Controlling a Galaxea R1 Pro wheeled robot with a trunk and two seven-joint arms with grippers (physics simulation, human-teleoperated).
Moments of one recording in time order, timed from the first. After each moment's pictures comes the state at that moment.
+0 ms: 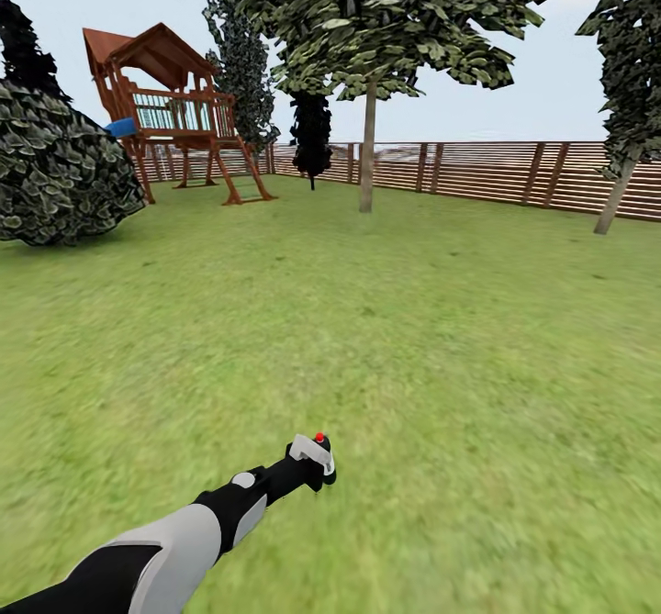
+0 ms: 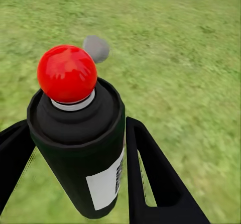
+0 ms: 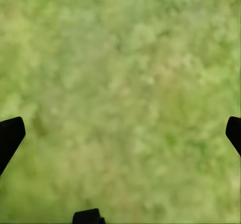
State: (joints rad) left arm -0.83 -0.16 0.06 -0.03 -0.26 -0.37 -0.51; right arm -0.33 -0.11 -0.39 -0.03 0.27 -0.29 0.00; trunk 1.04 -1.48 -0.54
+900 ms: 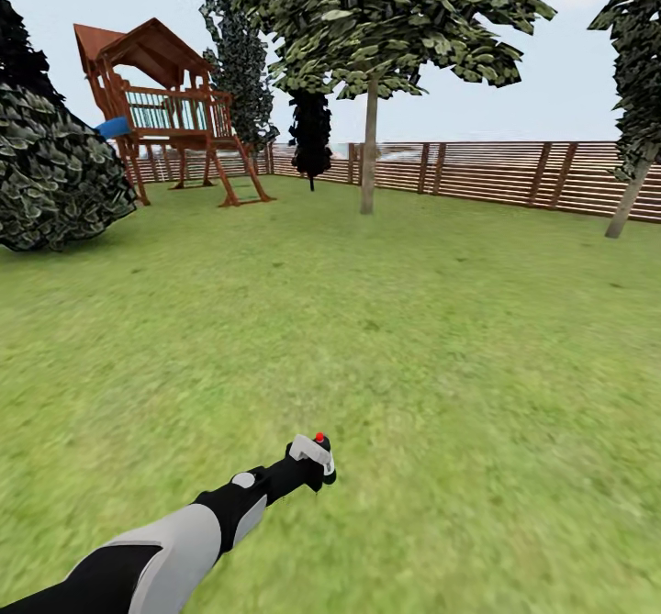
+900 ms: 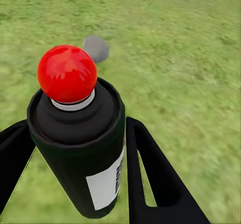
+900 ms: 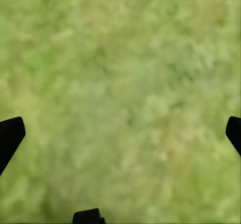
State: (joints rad) left arm -0.83 -0.16 0.06 -0.03 -0.26 -0.37 -0.51; right arm -0.33 -0.11 -0.39 -0.03 0.27 -0.29 0.00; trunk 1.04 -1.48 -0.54
